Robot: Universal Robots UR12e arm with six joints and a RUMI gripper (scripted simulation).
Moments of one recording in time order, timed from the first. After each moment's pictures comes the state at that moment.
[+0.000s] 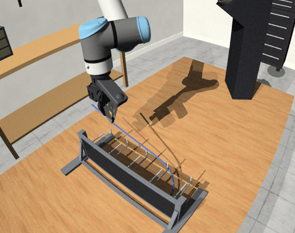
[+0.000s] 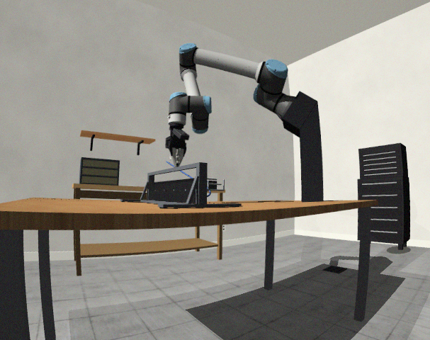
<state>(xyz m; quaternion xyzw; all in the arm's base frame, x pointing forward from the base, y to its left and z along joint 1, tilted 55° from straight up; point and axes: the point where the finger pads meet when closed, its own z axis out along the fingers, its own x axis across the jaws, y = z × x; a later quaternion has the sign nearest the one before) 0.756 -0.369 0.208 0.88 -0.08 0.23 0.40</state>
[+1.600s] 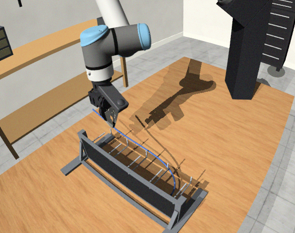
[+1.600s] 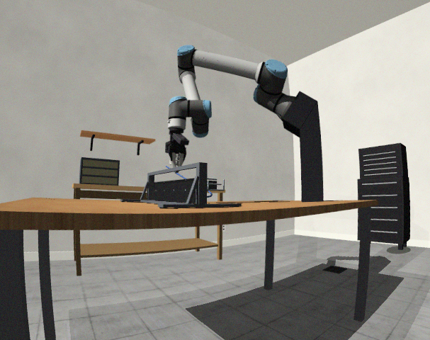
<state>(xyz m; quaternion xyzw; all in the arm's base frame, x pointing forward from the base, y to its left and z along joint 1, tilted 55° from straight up) 0.765 -0.386 0.194 0.88 -0.08 0.23 0.40</state>
